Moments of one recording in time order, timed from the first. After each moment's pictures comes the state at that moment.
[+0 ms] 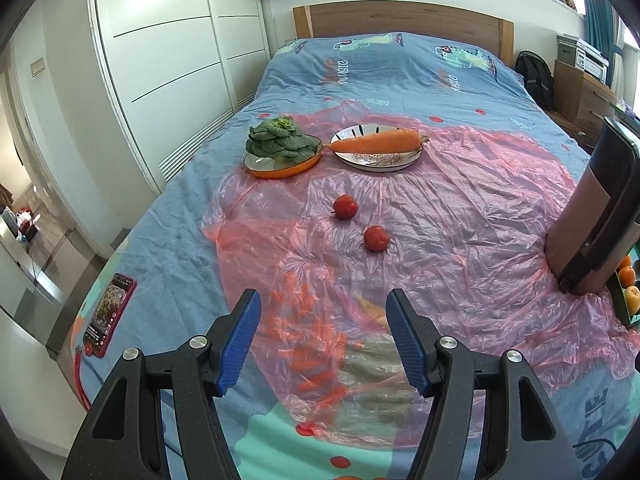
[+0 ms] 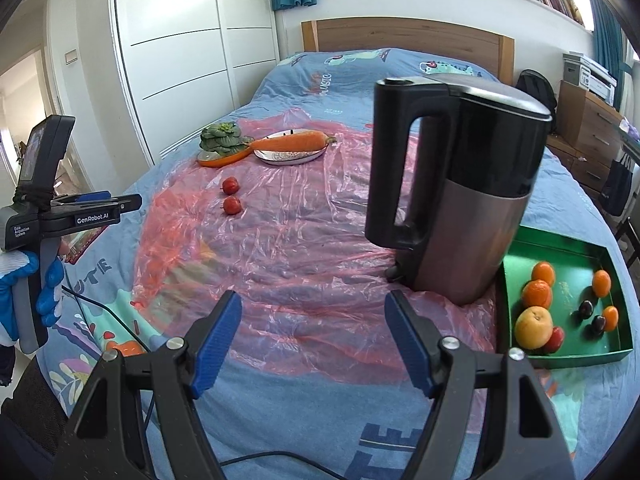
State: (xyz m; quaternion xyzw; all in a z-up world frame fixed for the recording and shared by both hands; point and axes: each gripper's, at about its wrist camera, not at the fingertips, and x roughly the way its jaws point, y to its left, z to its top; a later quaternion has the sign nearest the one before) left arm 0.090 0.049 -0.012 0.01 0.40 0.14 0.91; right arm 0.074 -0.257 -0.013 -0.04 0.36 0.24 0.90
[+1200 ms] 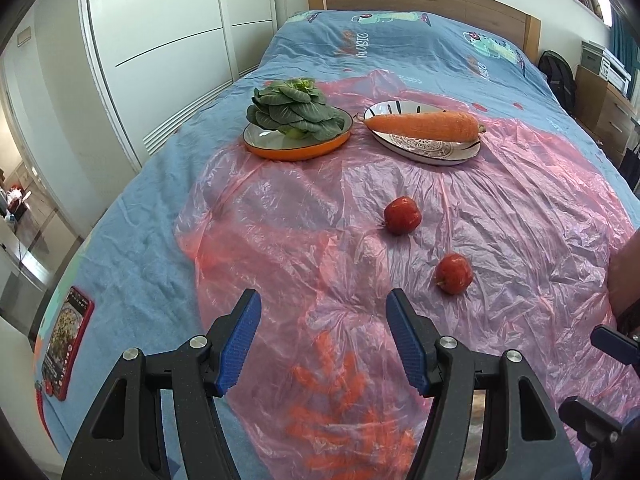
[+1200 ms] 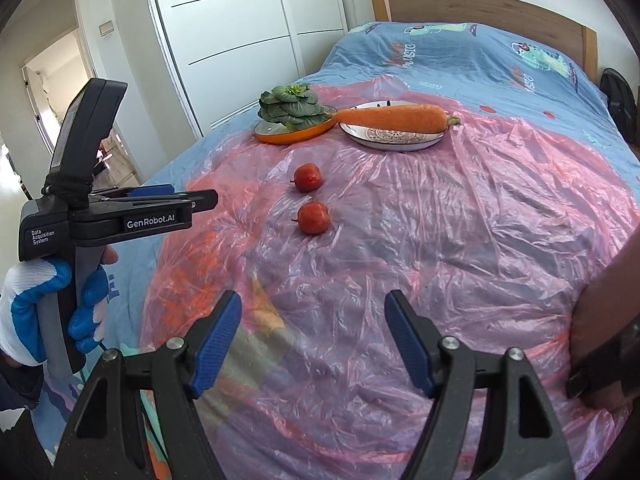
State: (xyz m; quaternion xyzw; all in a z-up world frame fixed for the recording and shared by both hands) left arm 0.191 0.134 -0.083 -0.03 0.42 0.13 0.90; right arm 0.187 -0.089 -0.091 -0.05 0.39 0.35 0.85
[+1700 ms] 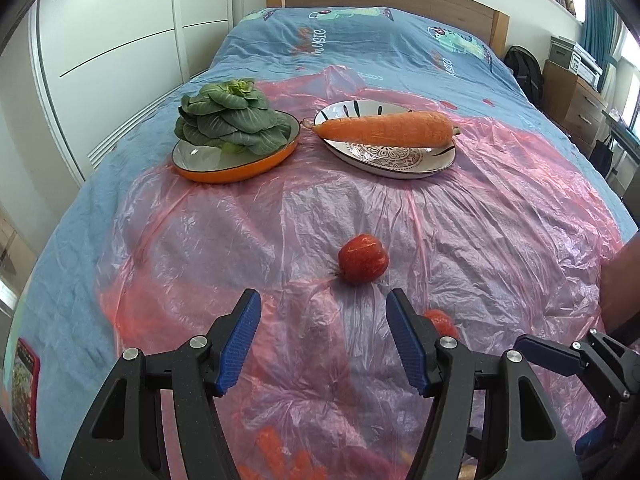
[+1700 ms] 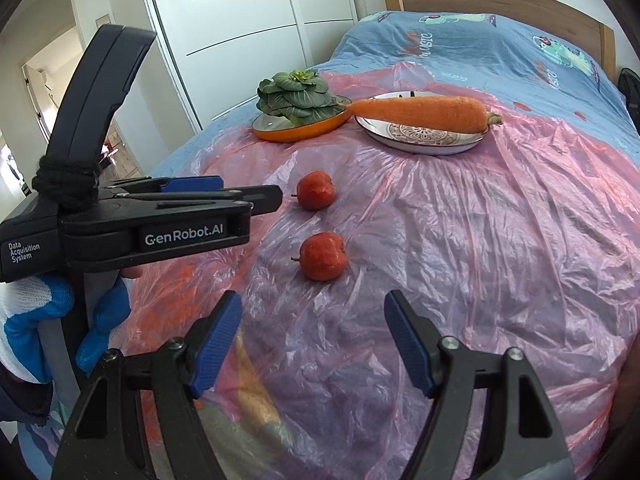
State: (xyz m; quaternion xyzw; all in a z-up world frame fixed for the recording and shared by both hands) left arm 0.260 0.130 -0.102 -0.04 0.42 0.05 0.90; right arm 0.245 -0.031 -0.123 -0.05 0.40 0.37 0.84
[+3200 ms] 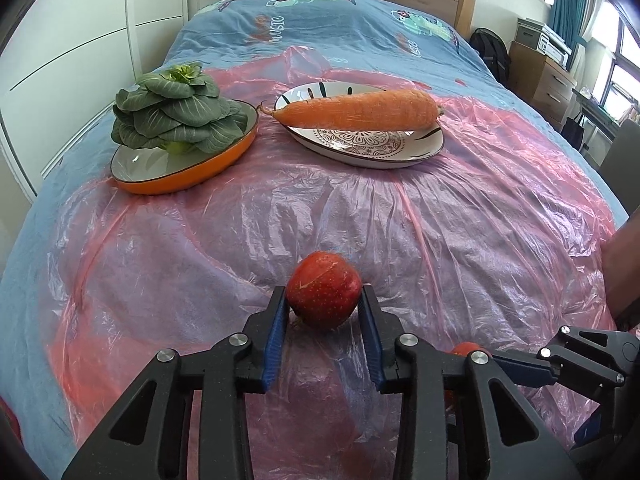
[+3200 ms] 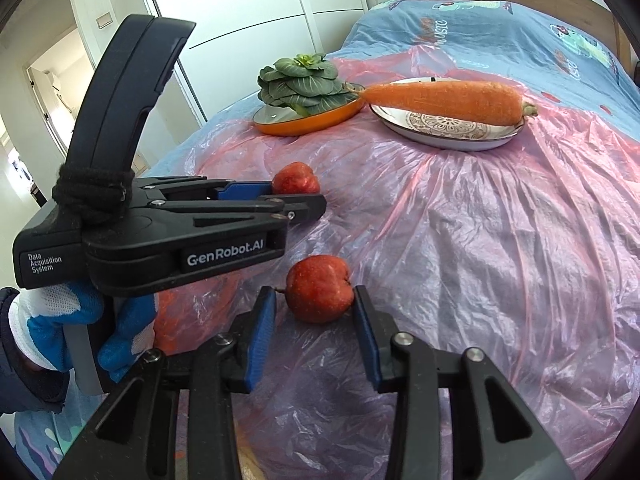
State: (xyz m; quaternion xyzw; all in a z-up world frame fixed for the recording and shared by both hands) left arm 0.297 0.142 -0.130 -0.03 0.43 -0.02 0.90; right arm 0.273 -0.006 -0.143 -0.04 0.41 0.39 0.82
